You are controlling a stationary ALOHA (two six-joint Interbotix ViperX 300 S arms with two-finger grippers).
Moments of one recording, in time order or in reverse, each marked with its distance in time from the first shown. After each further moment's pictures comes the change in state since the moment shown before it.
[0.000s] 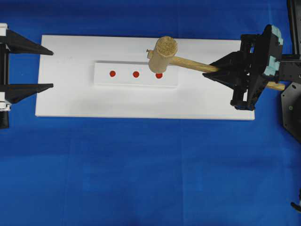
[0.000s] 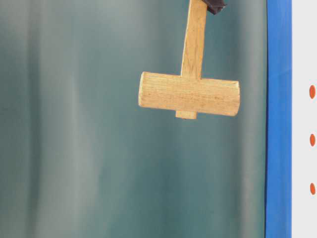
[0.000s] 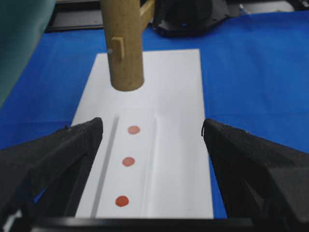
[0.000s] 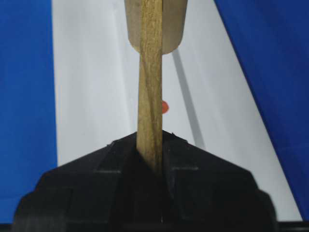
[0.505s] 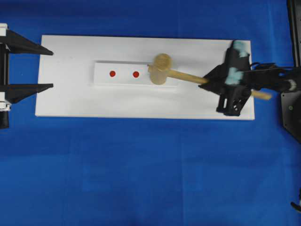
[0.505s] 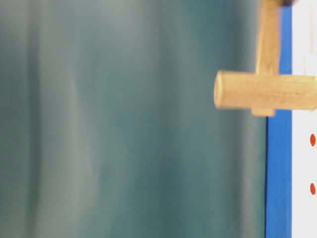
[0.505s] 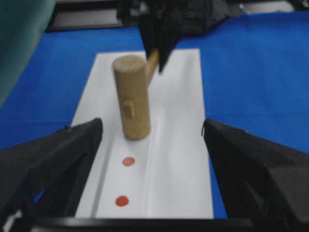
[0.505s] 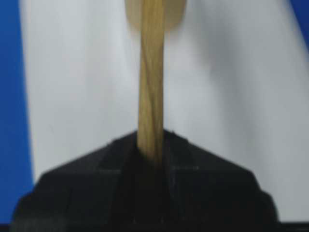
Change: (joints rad) left arm -0.002 0.000 0.000 0.000 -0.002 0.000; right arm -0.002 0.324 -0.005 0.021 0.018 0.012
